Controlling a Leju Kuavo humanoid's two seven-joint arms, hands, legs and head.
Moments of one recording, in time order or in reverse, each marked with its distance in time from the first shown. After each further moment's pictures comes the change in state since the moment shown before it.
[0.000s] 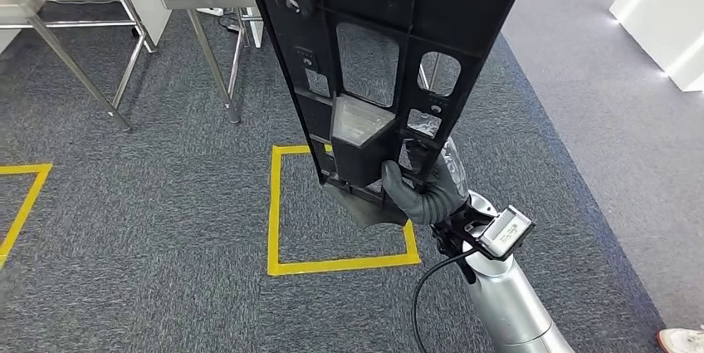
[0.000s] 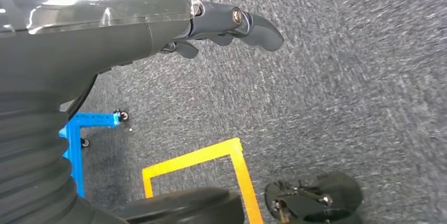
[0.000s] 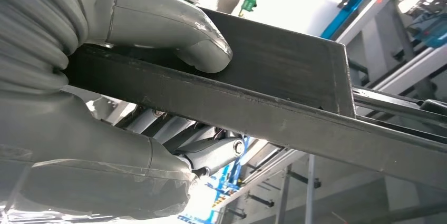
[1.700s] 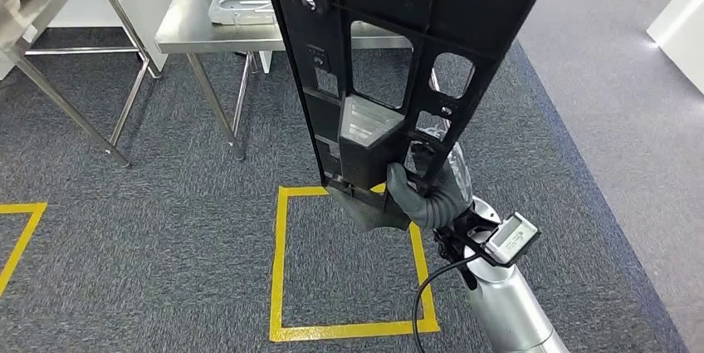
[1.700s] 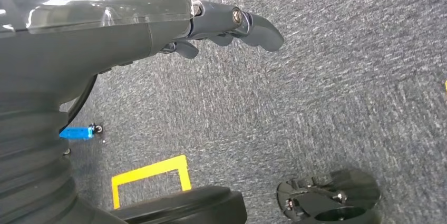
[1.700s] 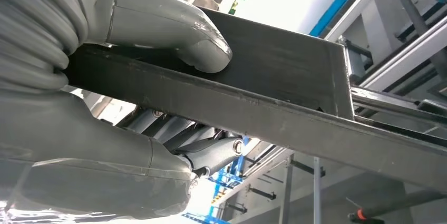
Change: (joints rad) left arm -0.004 0.006 -0.001 0.001 -0.012 -0.008 0.000; right arm 0.028 0.011 -0.014 -0.019 0.003 -0.018 -0.012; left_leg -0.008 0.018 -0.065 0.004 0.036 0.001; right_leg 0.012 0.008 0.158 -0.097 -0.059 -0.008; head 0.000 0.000
